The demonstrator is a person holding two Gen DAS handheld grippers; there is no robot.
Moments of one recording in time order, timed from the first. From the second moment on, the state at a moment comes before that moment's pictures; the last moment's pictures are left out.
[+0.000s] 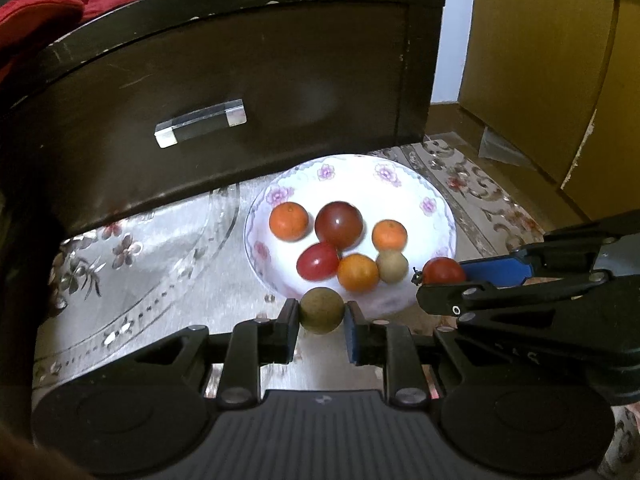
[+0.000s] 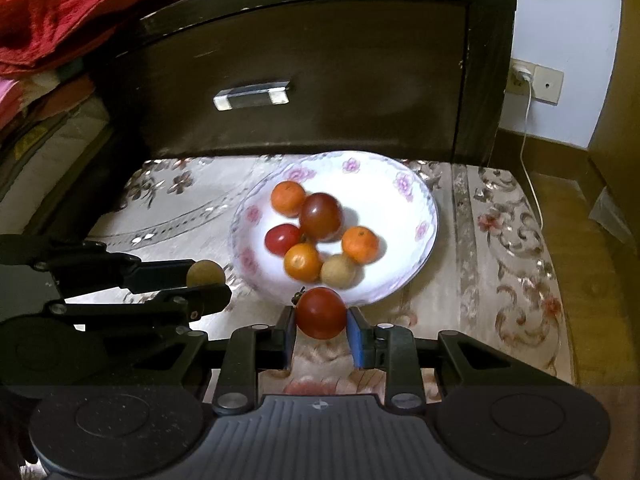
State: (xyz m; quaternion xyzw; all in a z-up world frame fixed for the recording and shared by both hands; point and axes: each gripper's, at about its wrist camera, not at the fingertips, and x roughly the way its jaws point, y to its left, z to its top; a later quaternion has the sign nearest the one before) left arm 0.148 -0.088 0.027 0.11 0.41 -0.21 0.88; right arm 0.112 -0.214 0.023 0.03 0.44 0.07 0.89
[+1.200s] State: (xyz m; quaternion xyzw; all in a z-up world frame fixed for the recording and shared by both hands) left arm 0.217 -0.096 0.002 0.08 0.41 -0.21 0.89; right arm 0.190 -0.229 0.004 0.03 0.42 0.05 0.90
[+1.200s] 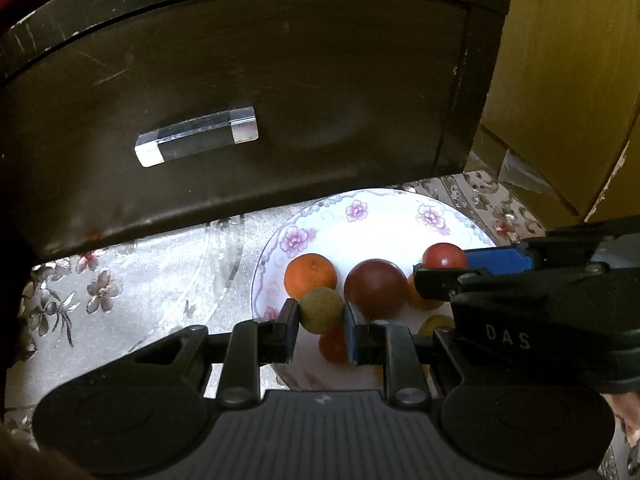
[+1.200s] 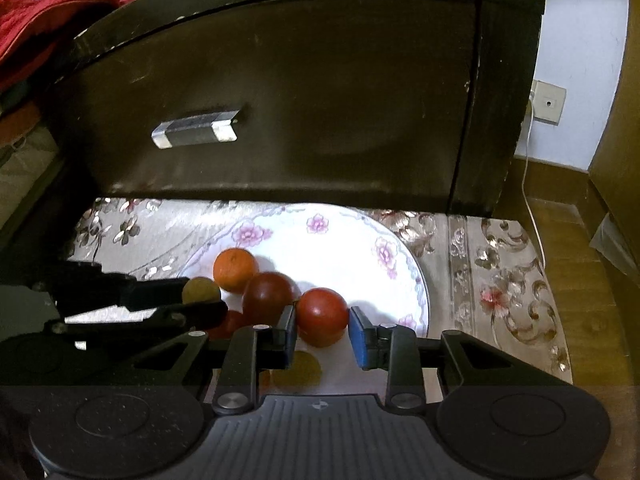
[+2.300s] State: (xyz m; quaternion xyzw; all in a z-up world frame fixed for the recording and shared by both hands) left arm 0.206 -0.080 0.021 0.05 0.40 -0.18 0.90; right arm 0.182 -0.242 0.008 0.04 0.42 0.04 0.90
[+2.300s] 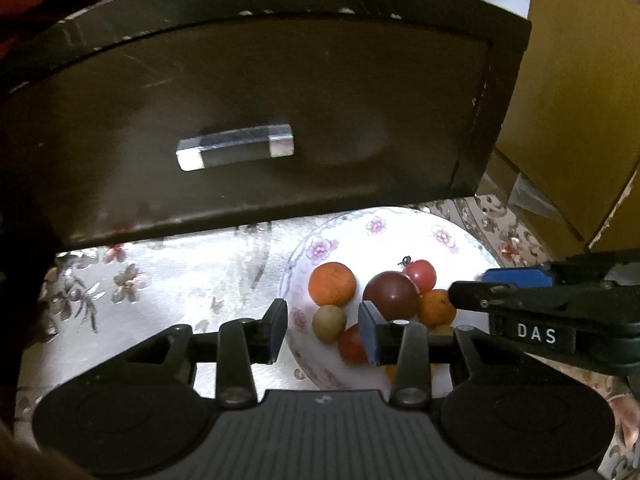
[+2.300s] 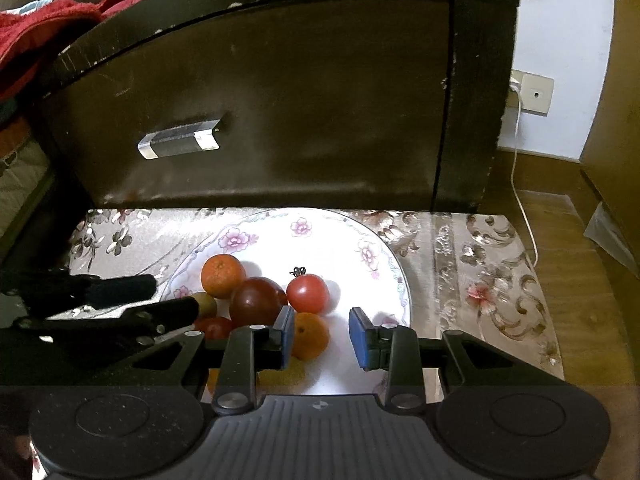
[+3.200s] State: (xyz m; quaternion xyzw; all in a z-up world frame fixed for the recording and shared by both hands) left arm 0.109 -0.063 0.028 0.06 0.39 -0.10 0.91; right arm 0.093 -0.241 0.027 0.06 0.42 0.03 0.90
